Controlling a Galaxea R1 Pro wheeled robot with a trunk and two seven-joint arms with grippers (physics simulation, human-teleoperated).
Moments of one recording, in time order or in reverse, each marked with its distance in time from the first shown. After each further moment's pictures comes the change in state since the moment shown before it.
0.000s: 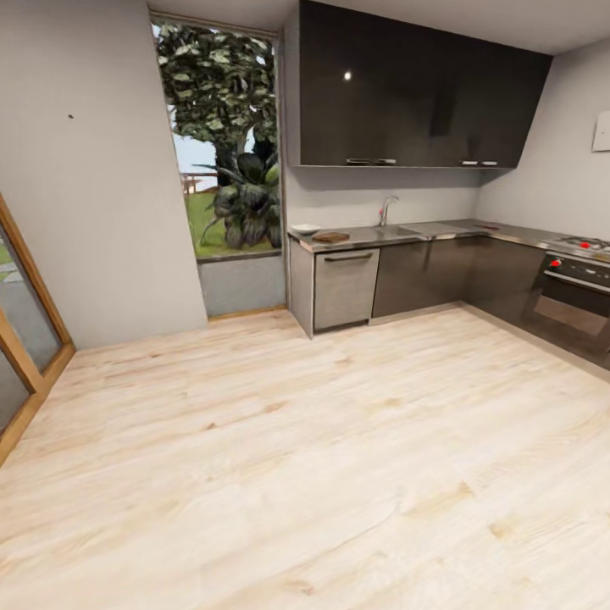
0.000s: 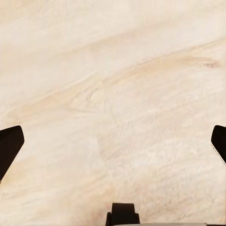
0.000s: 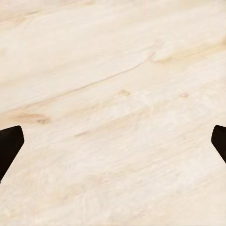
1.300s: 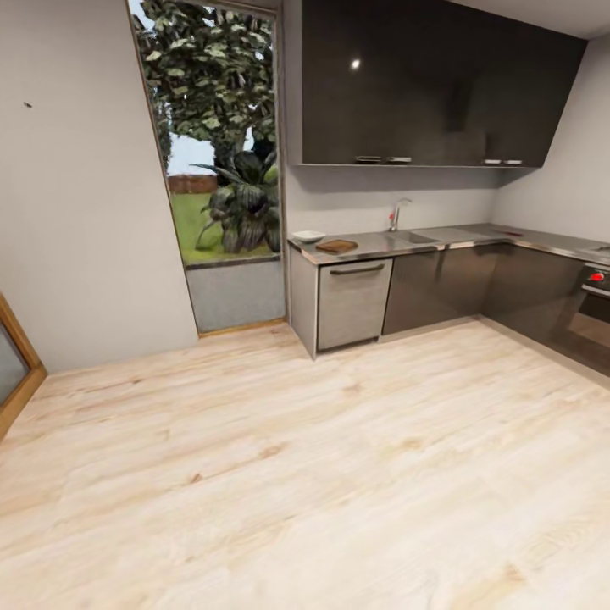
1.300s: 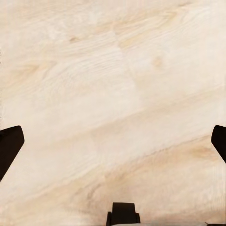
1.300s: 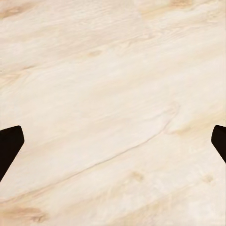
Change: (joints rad) left arm 0.000 0.001 0.000 0.001 0.000 0.000 0.000; right arm 0.000 0.000 0.000 0.000 0.000 0.000 0.000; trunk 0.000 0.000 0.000
